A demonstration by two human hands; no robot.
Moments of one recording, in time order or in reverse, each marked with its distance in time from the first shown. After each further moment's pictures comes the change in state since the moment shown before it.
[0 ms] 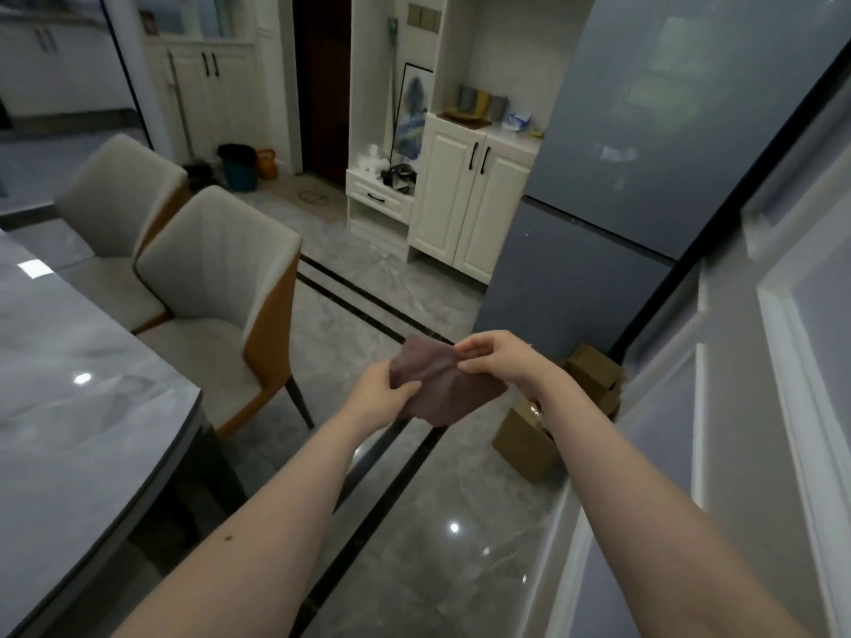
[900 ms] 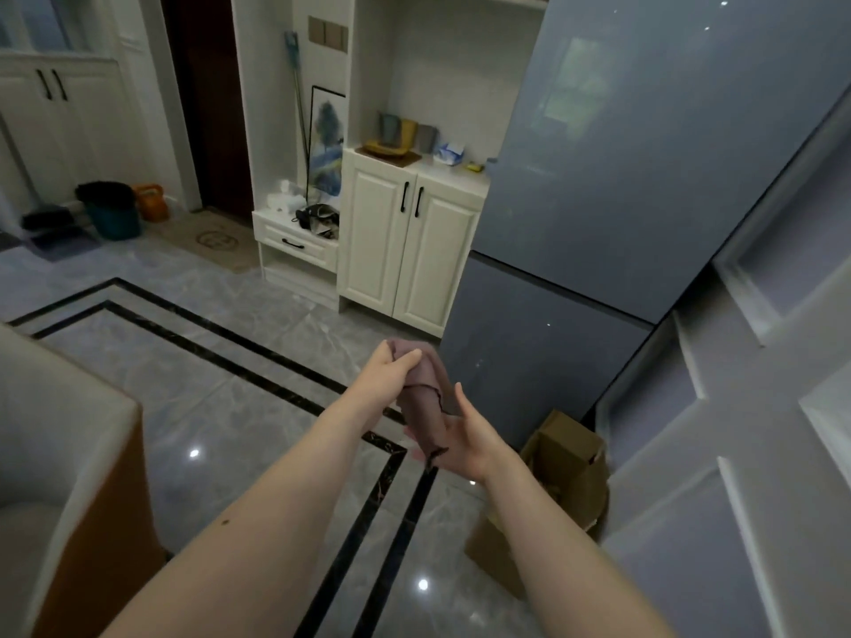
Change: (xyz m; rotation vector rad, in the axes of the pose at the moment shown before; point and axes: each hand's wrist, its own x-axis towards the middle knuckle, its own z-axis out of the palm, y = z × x) left_hand 0.435 0.115 0.021 -0.426 -0.150 -0.019; right_hand 0.325 0.042 -0.123 1.235 0.015 0.362
